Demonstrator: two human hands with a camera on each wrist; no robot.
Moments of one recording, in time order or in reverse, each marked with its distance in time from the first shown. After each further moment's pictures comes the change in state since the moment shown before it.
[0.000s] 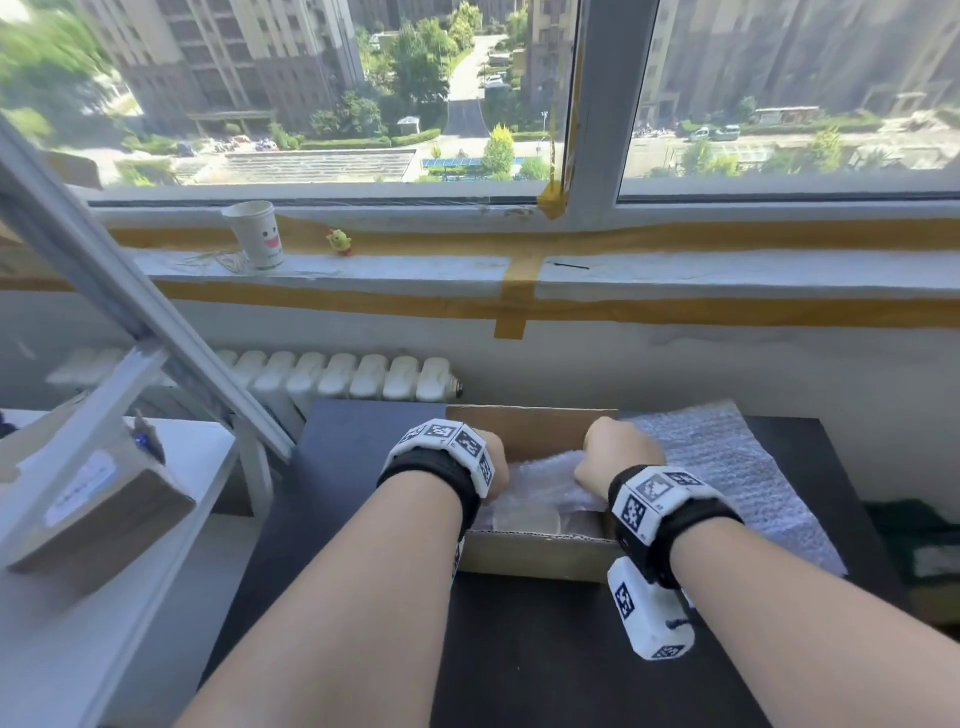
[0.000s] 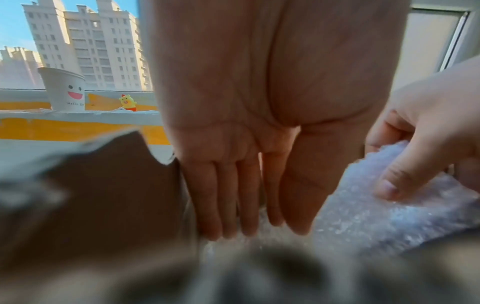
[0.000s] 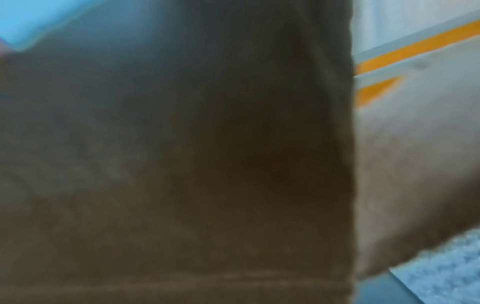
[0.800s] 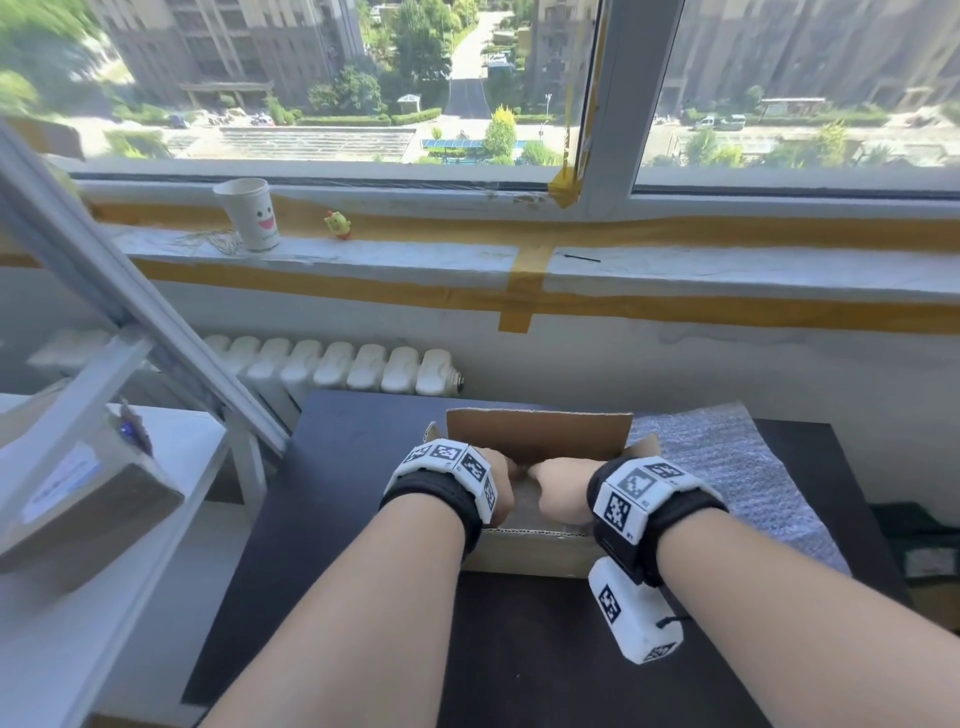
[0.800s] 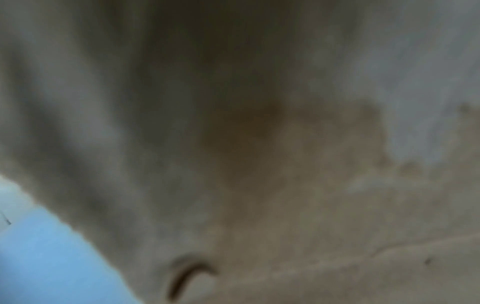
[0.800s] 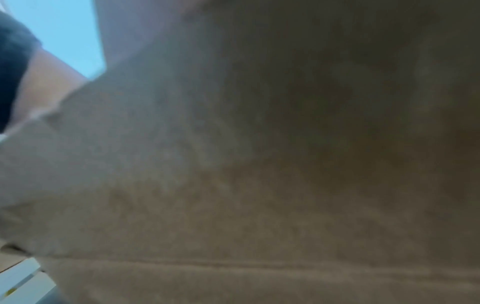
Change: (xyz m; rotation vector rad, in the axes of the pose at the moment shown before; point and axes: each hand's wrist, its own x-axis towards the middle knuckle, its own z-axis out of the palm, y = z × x) left_hand 0.000 -0.010 0.018 0.012 0.012 0.166; right_hand 0.003 -0.041 0.011 -0.286 -0.532 -0.365
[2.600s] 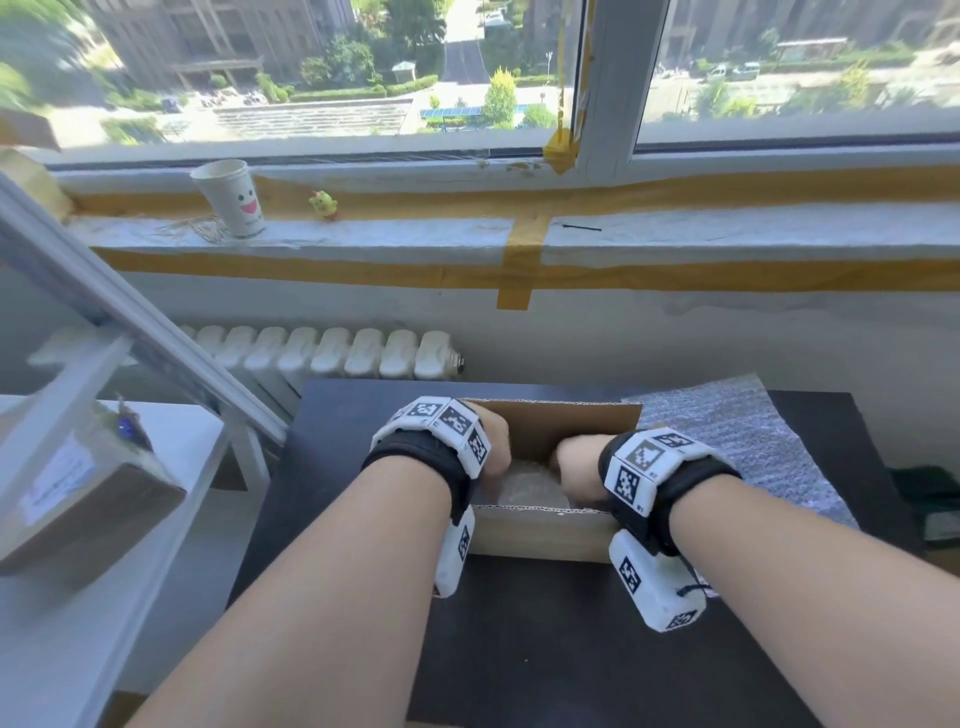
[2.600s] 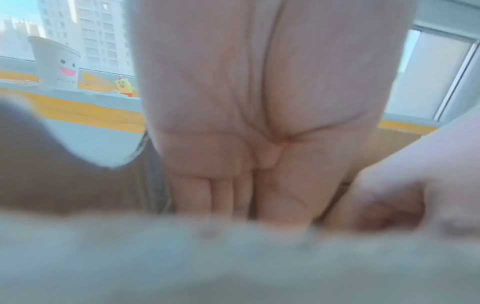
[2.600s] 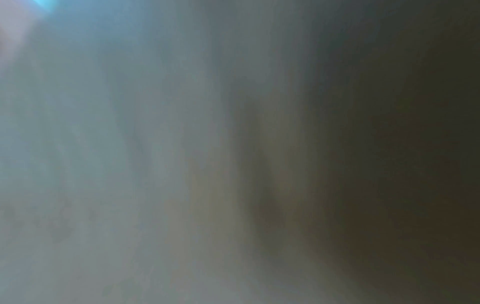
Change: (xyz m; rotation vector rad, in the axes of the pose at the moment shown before) left_hand -0.004 0.009 -0.036 0.133 -0.137 -0.064; right_hand 0.010 0.025 0.004 0.003 0.040 0.030
